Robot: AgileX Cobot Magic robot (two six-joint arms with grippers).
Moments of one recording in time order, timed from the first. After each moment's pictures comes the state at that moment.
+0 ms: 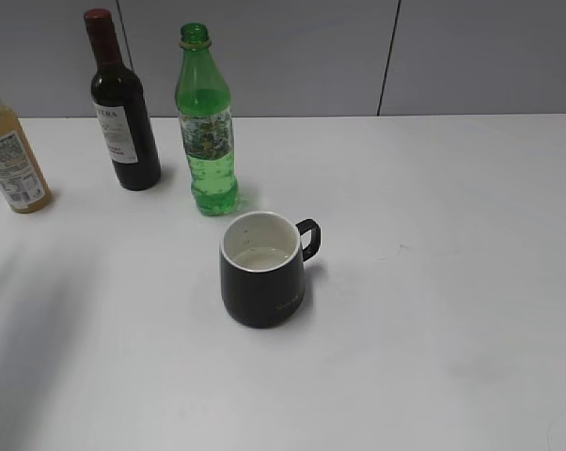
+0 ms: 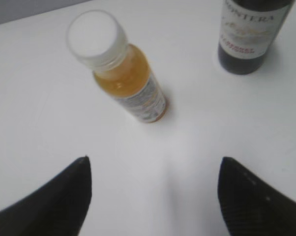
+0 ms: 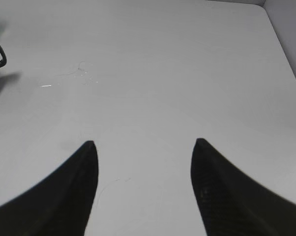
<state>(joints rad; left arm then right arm) -0.12 1.44 -1.04 0.15 0.60 -0.02 0.07 0.00 -0.41 0.03 0.95 -0.07</state>
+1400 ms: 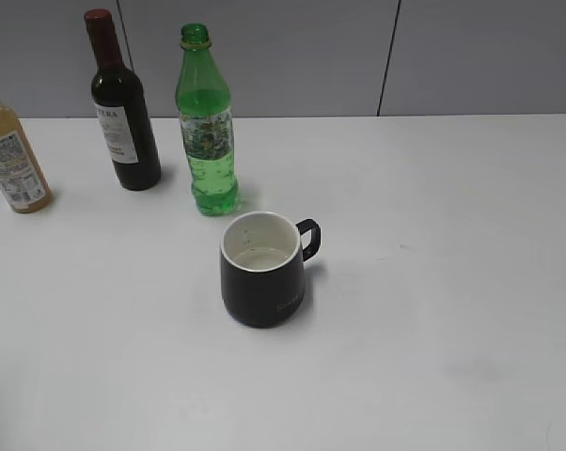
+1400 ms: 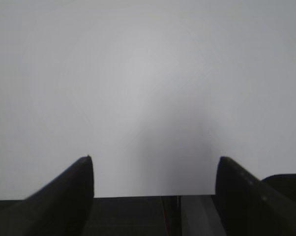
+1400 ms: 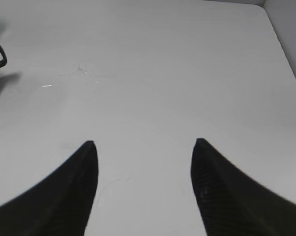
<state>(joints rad) 0.00 0.89 -0.83 -0.08 1.22 0.11 0.07 0.00 -0.41 0.03 0.95 -0.07</state>
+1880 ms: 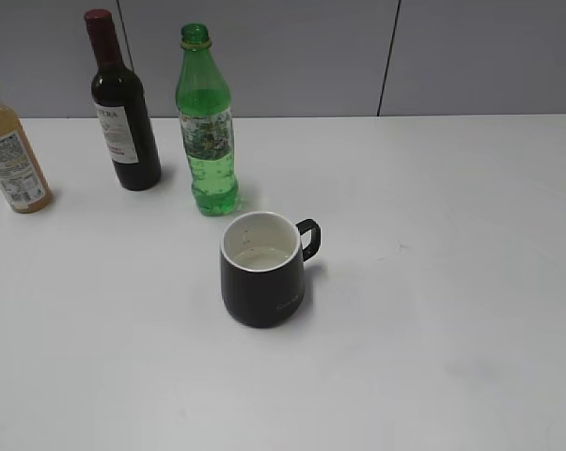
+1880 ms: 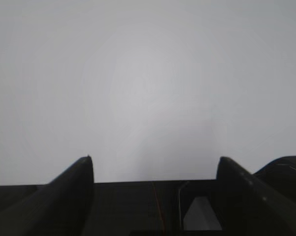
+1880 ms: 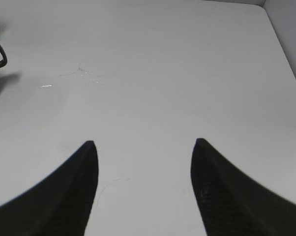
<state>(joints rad) 0.00 0.52 -0.59 -0.08 1.22 0.11 0.07 0.00 -0.41 0.03 0.95 -0.07</state>
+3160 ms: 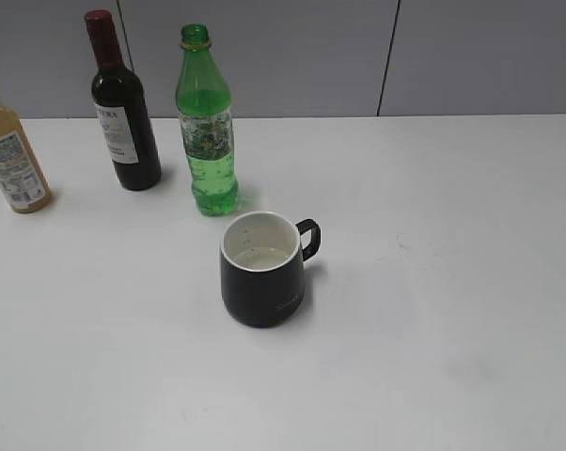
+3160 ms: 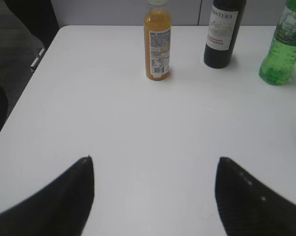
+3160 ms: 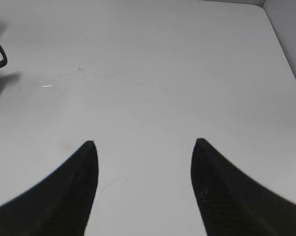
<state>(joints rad) 0.01 -0.01 -0.50 -0.06 1.05 0.03 0.07 0.00 -0.41 0.03 0.95 -0.07</state>
